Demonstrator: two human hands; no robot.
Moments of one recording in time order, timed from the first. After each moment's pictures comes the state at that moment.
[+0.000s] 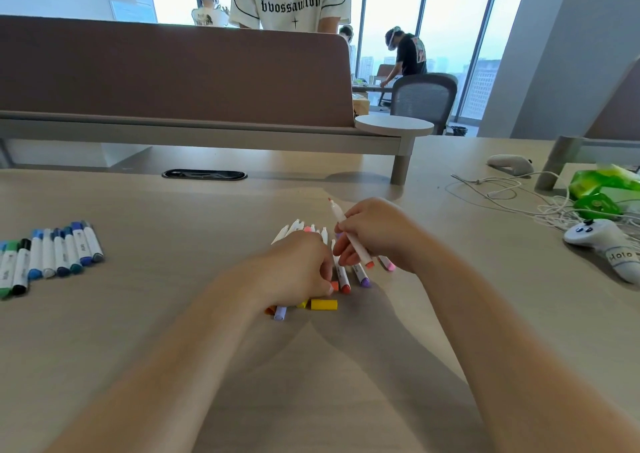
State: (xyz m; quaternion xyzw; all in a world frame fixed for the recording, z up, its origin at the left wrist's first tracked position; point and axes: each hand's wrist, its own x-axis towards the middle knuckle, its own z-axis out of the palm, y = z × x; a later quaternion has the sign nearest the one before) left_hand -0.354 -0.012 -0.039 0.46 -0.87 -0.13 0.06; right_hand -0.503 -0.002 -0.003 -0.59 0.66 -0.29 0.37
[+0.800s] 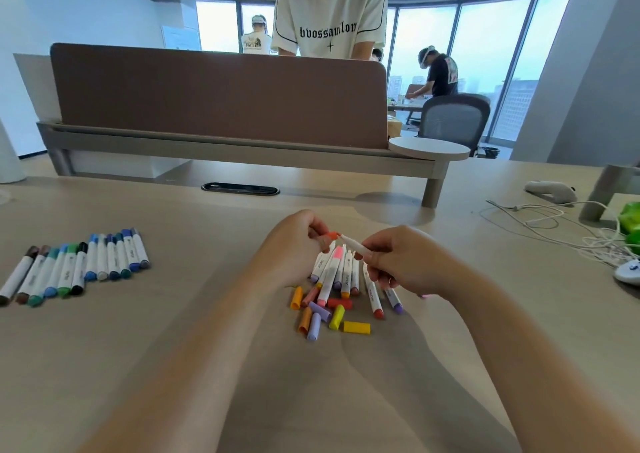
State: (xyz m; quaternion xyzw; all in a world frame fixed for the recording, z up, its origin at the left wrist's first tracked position) left_hand -0.324 -0.034 -0.028 0.54 -0.73 -0.23 0.35; right_hand -0.504 -0.004 -0.010 -0.71 0.63 -0.20 0.23
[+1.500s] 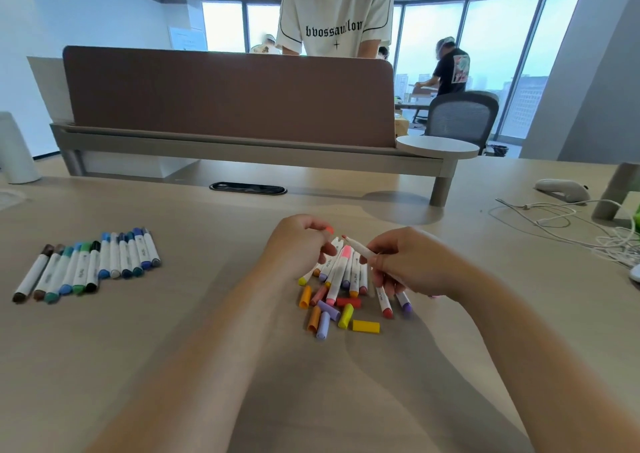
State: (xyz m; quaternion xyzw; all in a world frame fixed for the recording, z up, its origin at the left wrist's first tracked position) left_hand -0.322 -0.033 -0.028 0.56 -0.61 -0.38 0.41; right_hand -0.501 -0.002 -0.010 -0.72 0.62 -0.19 0.26
